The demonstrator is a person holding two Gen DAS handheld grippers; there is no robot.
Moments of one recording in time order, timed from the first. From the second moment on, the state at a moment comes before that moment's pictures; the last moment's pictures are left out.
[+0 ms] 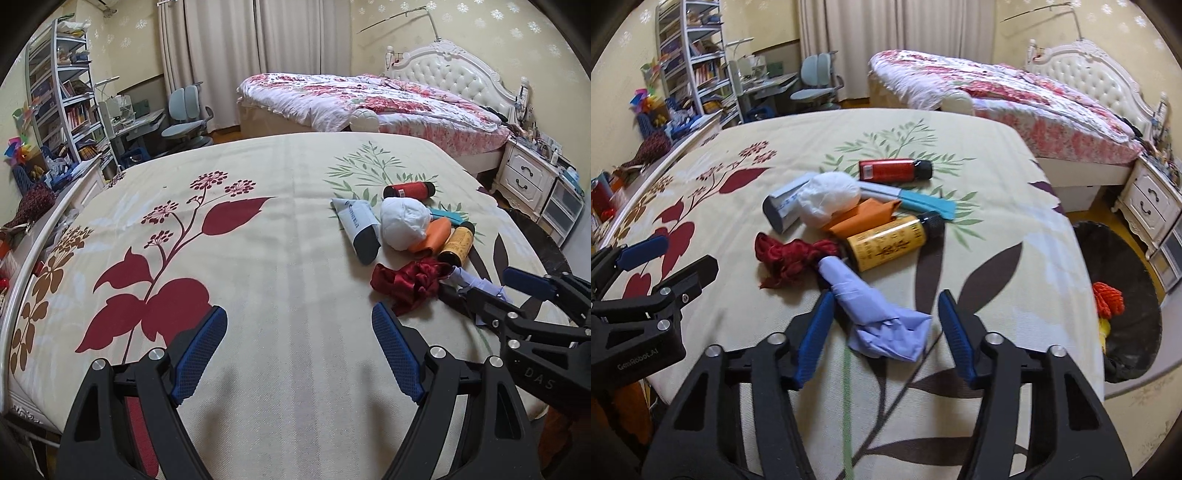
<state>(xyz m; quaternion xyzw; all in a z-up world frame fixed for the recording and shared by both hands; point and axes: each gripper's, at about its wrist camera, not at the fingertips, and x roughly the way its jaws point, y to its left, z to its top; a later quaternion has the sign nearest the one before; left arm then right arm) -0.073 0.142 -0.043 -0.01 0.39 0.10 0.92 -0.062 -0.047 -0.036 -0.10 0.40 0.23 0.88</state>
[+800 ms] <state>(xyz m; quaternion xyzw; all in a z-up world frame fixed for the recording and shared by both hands) -0.031 0.094 -0.055 -0.01 0.41 0.03 0.91 -0.047 -0.120 -0.036 -0.05 0.40 0.15 0.90</state>
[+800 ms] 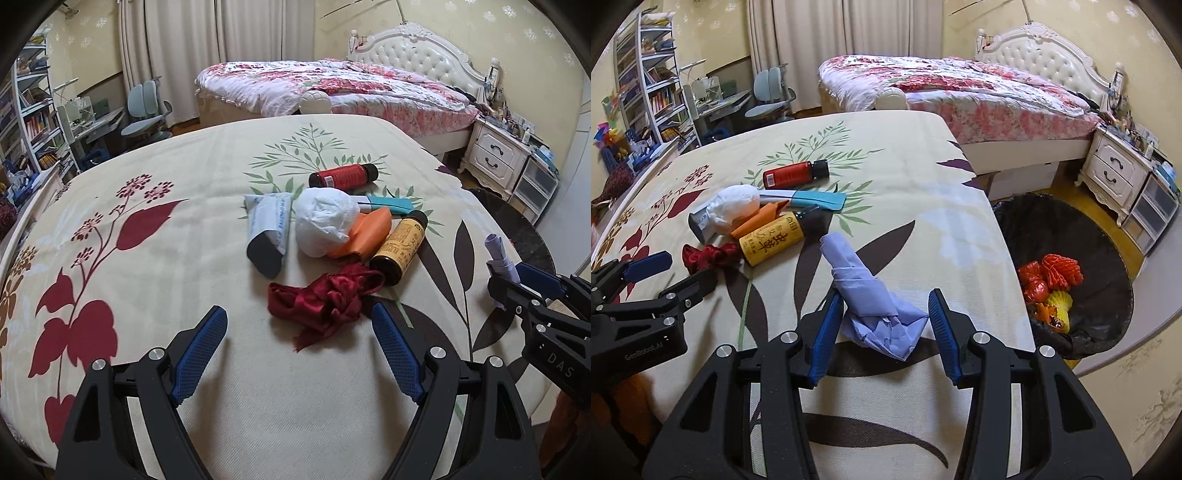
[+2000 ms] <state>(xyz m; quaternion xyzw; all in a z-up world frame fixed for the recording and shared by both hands) -0.052 0.067 -0.009 -0.01 0.34 -0.02 0.94 -0.048 -0.163 -0.005 -0.02 0.36 0.12 0.92</state>
